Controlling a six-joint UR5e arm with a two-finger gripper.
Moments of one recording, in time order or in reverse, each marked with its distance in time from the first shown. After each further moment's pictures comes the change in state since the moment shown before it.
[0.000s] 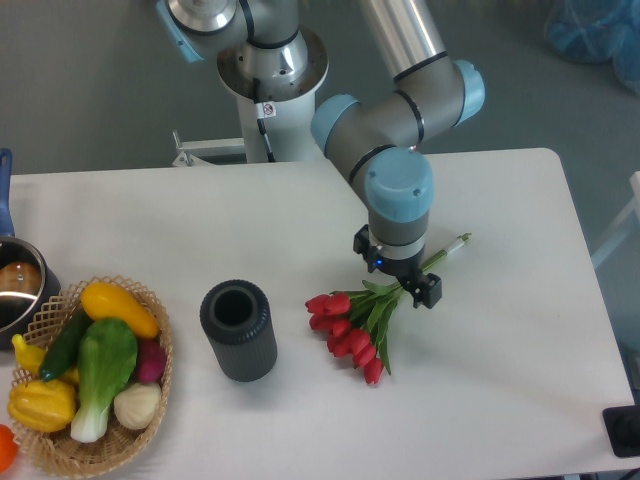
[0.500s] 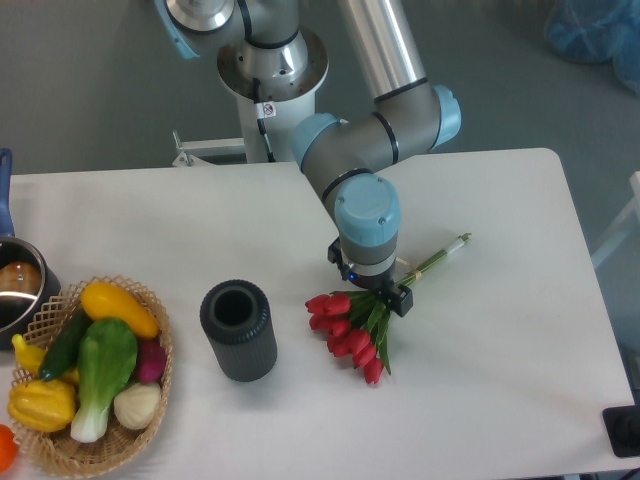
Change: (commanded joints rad) arm -0.037 -0.067 0.011 0.014 -0.005 -0.109
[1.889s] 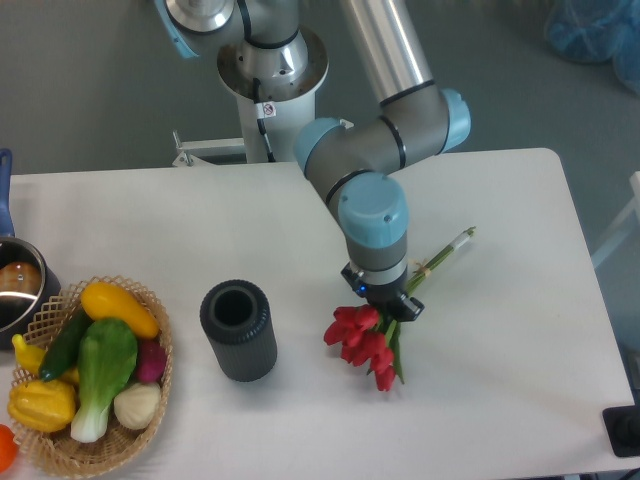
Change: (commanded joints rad) arm 0.058 0.078 0.132 0.006 -0.009 -0.026
